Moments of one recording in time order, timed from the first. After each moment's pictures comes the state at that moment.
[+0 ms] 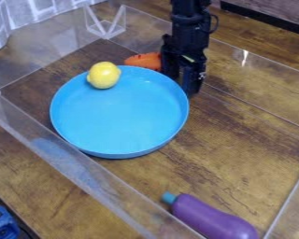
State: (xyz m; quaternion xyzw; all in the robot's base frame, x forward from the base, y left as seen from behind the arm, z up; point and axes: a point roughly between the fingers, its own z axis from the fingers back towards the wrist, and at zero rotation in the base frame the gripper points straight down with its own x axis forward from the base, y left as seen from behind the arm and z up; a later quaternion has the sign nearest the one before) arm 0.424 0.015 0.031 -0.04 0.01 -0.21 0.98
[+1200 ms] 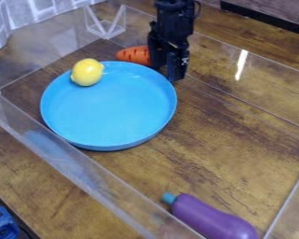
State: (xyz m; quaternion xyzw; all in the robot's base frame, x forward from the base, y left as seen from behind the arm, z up) arm 0.430 0.047 0.039 -0.03 0.00 -0.23 0.97
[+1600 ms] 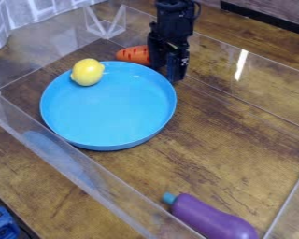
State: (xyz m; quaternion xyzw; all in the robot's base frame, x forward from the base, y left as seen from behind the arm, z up) arm 0.434 0.049 0.038 -0.02 -0.01 -0.23 0.97
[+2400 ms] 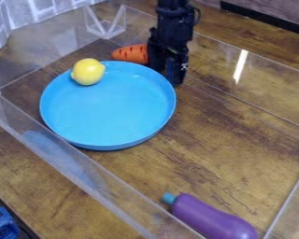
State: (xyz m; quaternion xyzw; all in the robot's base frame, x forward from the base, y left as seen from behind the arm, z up) arm 0.441 0.051 0.029 -0.02 -0.01 -0.22 0.97
